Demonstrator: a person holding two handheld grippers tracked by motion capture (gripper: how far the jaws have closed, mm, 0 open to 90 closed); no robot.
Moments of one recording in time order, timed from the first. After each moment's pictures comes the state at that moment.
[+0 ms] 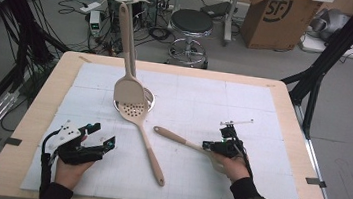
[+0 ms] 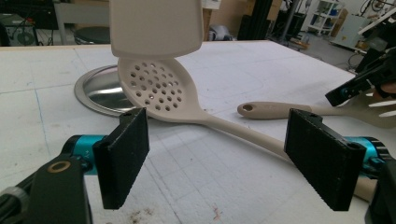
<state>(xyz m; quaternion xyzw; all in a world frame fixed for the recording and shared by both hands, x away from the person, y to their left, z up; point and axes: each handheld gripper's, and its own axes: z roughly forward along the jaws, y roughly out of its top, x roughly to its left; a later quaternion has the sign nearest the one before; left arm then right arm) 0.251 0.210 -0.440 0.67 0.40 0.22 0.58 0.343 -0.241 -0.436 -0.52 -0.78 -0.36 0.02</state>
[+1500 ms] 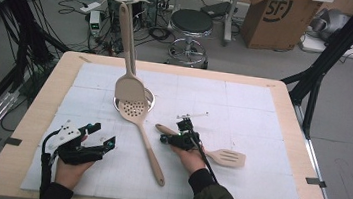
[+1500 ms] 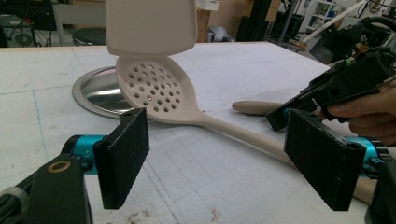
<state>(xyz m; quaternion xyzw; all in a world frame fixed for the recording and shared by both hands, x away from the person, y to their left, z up) 0.251 0.210 -0.440 0.67 0.40 0.22 0.59 0.361 -0.120 -0.455 -0.46 -0.79 -0.41 0.06</state>
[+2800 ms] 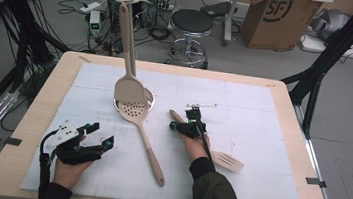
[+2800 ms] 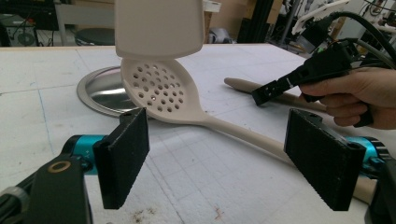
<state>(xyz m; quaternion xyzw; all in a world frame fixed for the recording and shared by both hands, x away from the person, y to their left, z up) 0.251 0.213 -0.440 0.67 0.40 0.22 0.59 0.397 -0.138 -0.454 -0.52 -0.75 -0.41 0.01</state>
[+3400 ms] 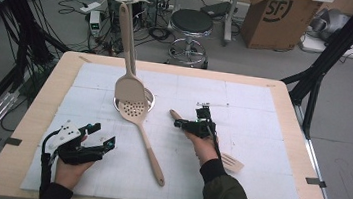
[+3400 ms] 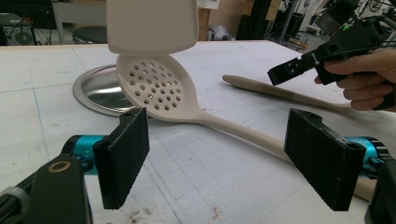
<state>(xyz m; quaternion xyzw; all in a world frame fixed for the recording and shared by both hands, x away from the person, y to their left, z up) 0.252 0.211 -0.441 0.67 0.40 0.22 0.59 0.389 -0.164 -0.432 -0.50 -0.74 -0.45 0.04</state>
